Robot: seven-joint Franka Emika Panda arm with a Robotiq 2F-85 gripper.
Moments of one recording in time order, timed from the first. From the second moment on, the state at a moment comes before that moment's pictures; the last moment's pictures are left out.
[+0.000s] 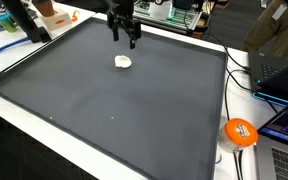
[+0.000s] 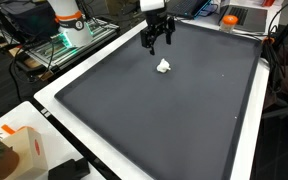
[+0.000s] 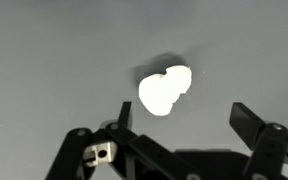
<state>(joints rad) 0.08 0.11 0.01 -2.45 0.01 2.76 0.31</state>
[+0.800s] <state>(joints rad) 0.07 0.11 0.01 -2.48 0.05 2.88 0.24</state>
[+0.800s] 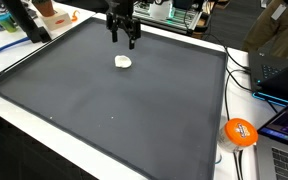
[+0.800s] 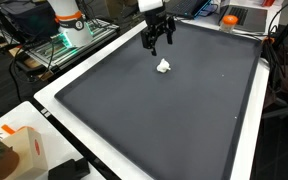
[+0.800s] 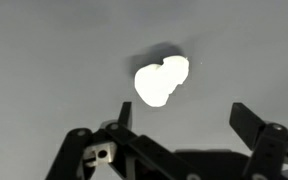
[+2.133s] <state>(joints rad) -0.03 0.11 0.24 -2.64 0.34 3.30 -0.02</state>
